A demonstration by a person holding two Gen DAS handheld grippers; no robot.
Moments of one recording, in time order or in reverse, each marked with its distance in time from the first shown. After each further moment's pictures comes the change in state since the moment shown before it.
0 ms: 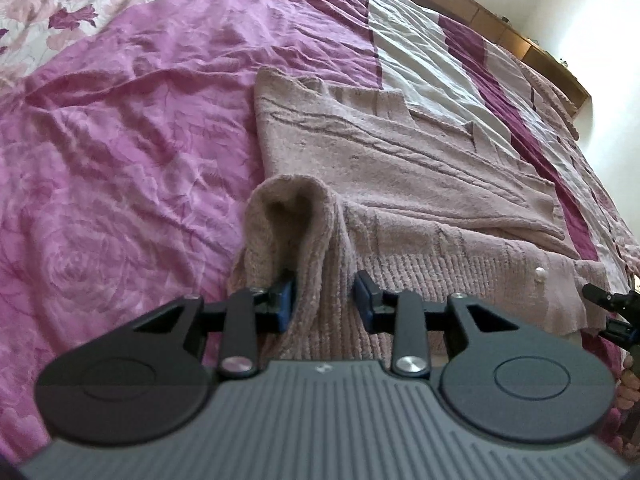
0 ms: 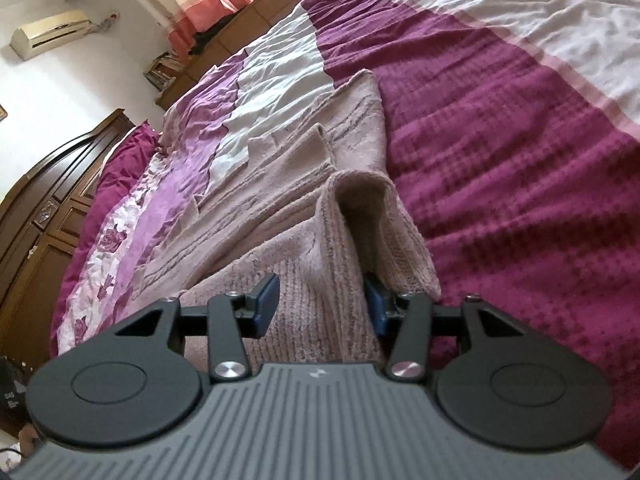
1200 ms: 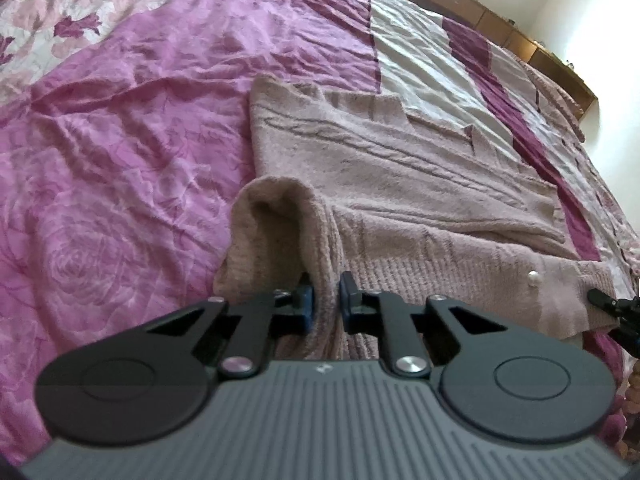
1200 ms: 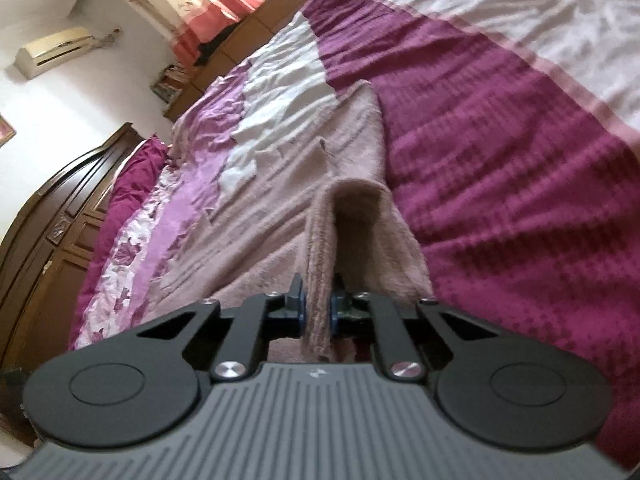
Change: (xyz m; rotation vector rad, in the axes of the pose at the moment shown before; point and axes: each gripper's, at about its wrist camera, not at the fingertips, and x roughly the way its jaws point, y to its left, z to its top) left arm -0.007 -0.016 0.002 -0.001 -0.015 0.028; right arm -0.012 -0.004 0.009 0.037 -0.017 0.044
